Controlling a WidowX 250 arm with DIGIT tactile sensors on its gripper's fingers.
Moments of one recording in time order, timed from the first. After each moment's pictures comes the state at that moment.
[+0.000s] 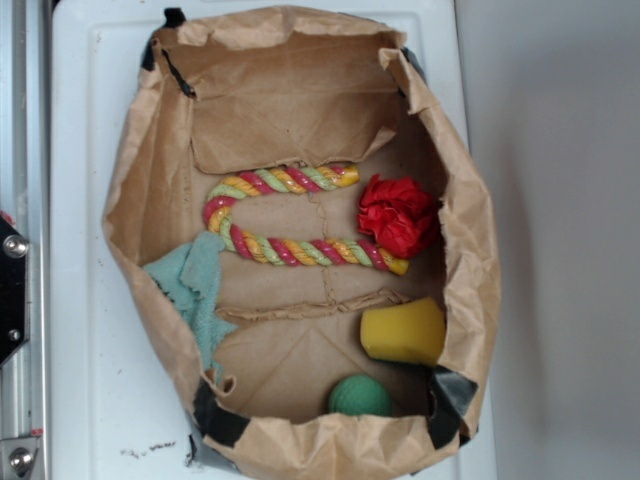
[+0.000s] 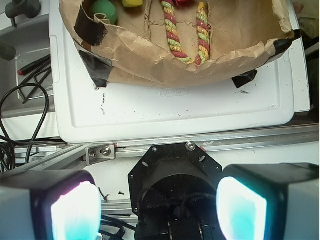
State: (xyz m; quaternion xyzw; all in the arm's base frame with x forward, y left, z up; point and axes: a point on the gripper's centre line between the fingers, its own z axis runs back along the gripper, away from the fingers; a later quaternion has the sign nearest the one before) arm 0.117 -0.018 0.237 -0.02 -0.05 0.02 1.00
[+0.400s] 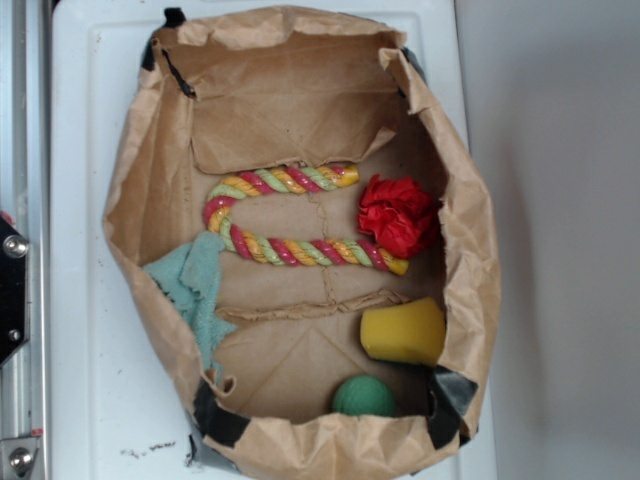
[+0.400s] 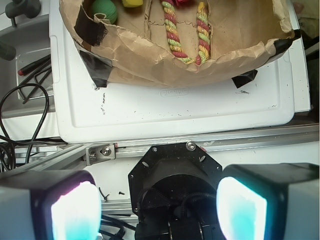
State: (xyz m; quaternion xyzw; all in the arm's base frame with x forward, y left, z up) arm 0.116 -0.018 0.234 -0.02 -0.04 0.02 1.00
